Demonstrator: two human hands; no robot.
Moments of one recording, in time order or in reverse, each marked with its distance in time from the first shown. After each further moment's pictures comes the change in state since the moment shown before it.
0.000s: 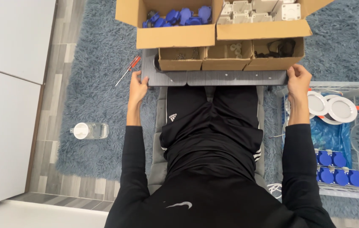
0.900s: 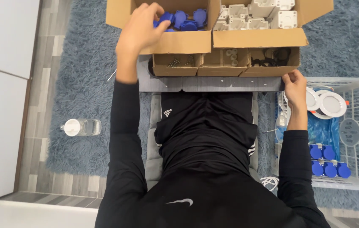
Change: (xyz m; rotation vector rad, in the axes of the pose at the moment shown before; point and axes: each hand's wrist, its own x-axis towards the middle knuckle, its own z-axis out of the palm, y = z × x) left_hand 0.030 0.253 0.035 0.729 -0.092 0.784; right_hand -0.043 -0.028 -0.026 -0.024 -0.148 0.064
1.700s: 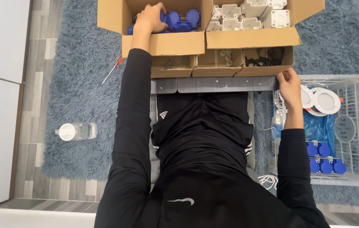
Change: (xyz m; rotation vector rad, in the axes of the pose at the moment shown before) left_hand 0.082 -0.127 0.182 0.150 -0.342 -0.254; right_hand -0.010 -0.030 0.005 -0.061 -0.021 0.003
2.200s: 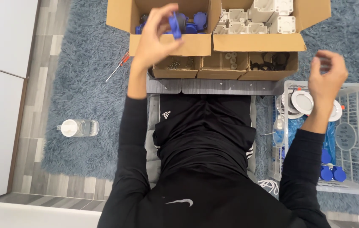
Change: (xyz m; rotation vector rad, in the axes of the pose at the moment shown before) left_hand -0.185 0.098 -0.135 -0.965 0.316 0.579; right_hand 0.005 -0.087 -0.045 -0.427 0.264 -0.708
